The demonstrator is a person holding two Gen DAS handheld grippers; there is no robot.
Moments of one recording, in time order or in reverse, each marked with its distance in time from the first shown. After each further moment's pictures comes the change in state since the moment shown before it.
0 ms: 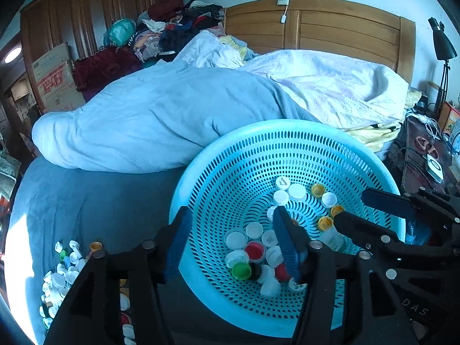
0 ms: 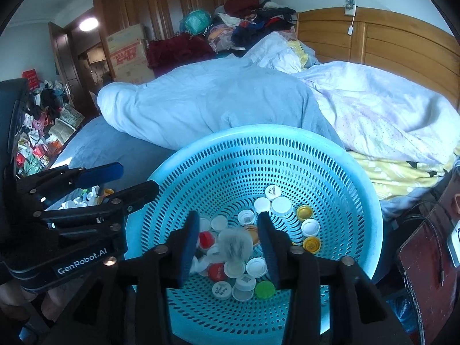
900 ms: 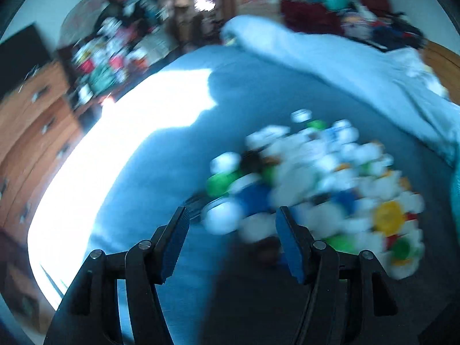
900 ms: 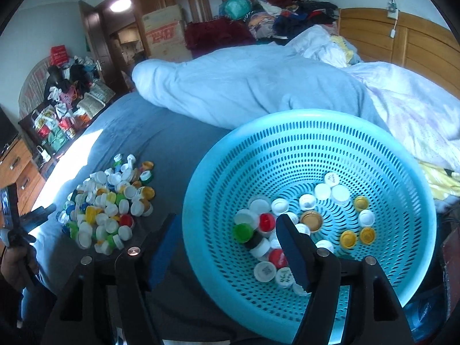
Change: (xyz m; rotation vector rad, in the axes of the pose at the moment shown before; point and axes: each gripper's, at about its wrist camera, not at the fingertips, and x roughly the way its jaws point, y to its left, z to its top) left arm -0.076 0.343 -0.300 -0.660 0.159 0.589; right arm 0.023 0.078 -0.026 -0.107 0.083 0.145
